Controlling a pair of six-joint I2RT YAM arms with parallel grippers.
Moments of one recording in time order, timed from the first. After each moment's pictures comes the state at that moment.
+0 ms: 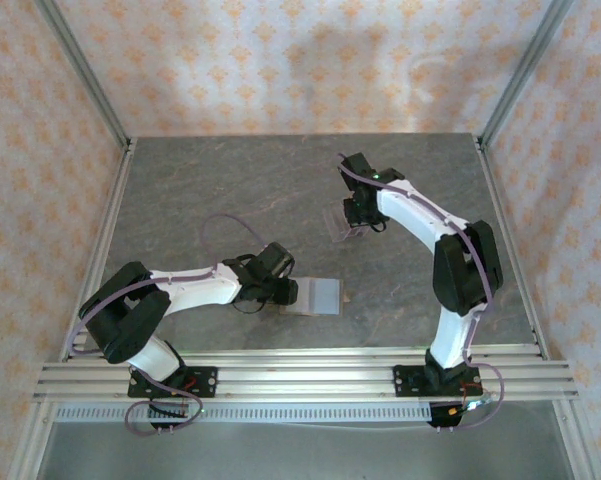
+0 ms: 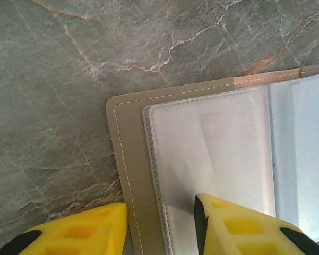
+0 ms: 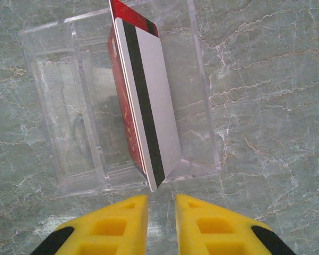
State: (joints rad) left arm -0.76 1.56 0.74 -0.30 0.05 -0.67; right arm 0.46 1.85 1.50 -0.91 0.20 0.33
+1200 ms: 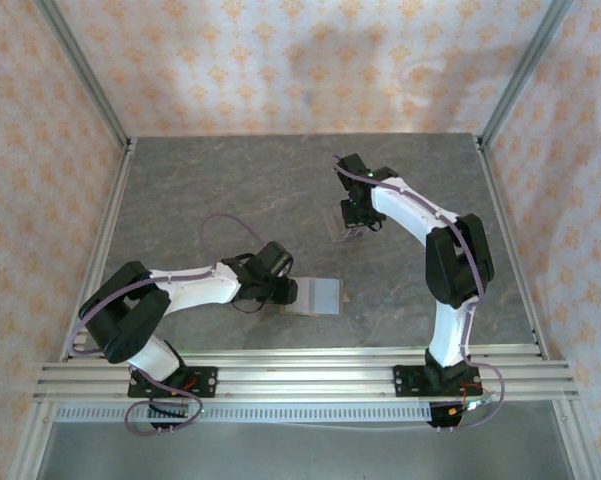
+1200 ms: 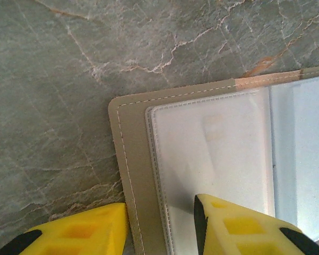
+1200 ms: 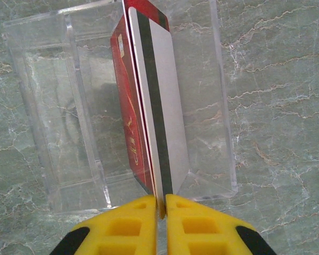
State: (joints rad) left arm -0.74 1.56 0.74 -0.30 0.07 -0.67; right arm 0.46 1.91 1.53 -0.92 0.19 0.31
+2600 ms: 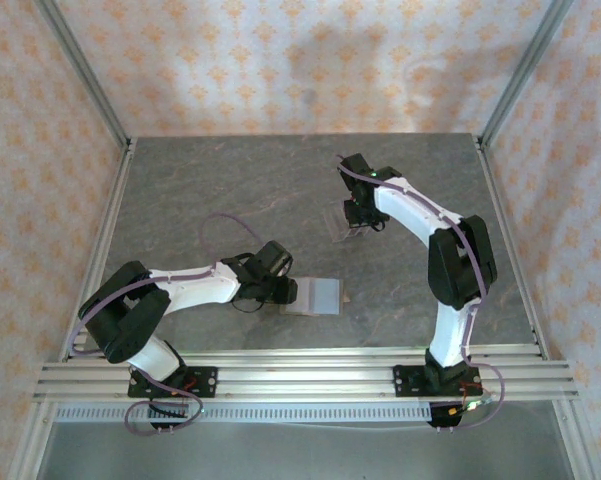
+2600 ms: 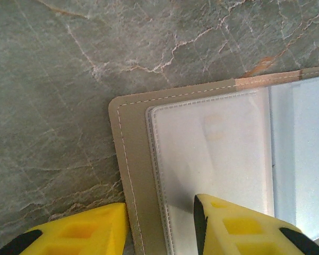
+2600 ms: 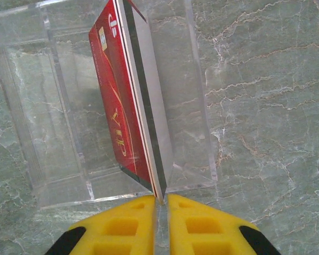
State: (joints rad) left arm -0.74 1.56 0.74 -0.30 0.08 -0.67; right arm 0.45 1.89 1.52 -0.93 0.21 0.31
